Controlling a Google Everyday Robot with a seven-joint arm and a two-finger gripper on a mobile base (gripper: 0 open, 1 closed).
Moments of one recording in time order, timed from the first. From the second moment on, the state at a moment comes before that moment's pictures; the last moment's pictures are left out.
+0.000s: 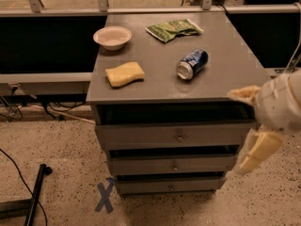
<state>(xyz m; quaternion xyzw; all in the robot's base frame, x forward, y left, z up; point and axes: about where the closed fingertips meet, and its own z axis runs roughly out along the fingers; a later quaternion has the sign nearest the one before) 0.409 -0.187 0.879 -0.64 0.72 0.08 0.25</state>
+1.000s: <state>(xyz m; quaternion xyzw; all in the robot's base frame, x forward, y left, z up) 0.372 -0.192 0.760 -0.56 0.74 0.17 0.33</state>
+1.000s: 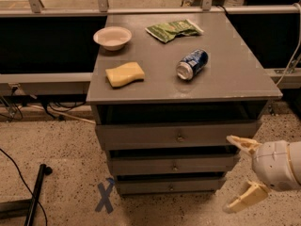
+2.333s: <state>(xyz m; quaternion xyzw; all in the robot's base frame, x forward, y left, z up) 0.376 -0.303 0.681 -0.59 0.74 0.00 0.30</state>
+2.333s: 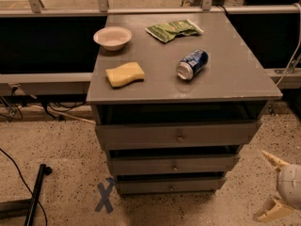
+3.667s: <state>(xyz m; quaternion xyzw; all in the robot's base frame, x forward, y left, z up) 0.423 -0.285 0.534 -0.66 0.69 -0.01 0.29</state>
